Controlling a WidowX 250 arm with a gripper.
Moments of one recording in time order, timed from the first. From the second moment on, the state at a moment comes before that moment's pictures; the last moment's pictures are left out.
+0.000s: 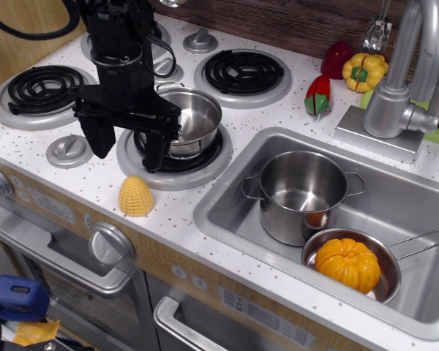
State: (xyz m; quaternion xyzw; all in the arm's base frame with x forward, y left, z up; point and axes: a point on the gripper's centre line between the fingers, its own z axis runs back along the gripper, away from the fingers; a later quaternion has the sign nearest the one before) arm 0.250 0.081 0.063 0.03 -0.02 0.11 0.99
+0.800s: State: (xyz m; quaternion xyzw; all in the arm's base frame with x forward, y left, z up) arm 0.248 0.084 0.027 0.00 -0.04 0.11 0.99
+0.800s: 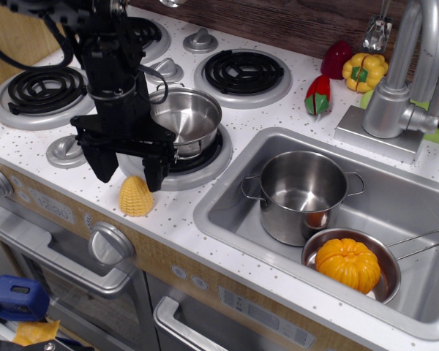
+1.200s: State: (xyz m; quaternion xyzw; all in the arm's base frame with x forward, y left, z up) arm 0.245 0.081 0.013 -0.01 -0.06 0.12 0.99
